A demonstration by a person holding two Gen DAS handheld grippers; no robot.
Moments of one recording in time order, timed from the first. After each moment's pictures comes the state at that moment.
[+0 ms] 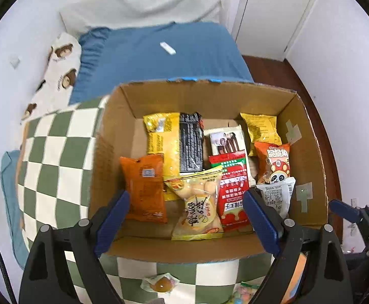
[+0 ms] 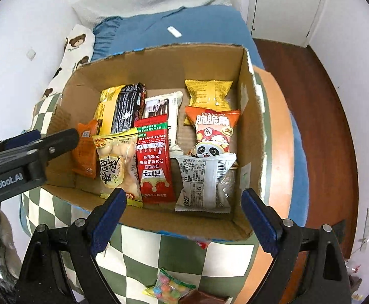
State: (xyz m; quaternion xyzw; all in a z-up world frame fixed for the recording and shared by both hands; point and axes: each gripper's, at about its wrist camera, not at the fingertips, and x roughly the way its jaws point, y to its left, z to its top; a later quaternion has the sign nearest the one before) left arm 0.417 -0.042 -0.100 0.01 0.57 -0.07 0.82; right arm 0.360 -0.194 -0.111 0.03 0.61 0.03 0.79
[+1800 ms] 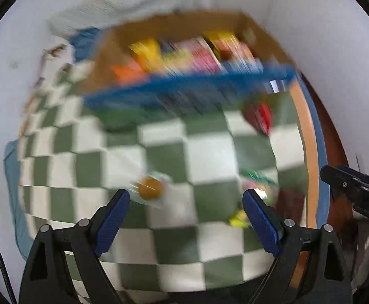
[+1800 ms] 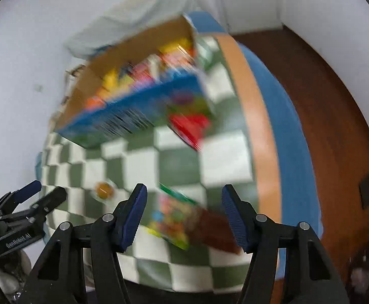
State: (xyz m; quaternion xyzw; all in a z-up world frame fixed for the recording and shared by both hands) left arm 0.223 -0.069 -0.159 0.07 0.60 -0.12 0.79; right arm 0.146 -0.240 -0.132 0.17 0.58 -0.01 0.80
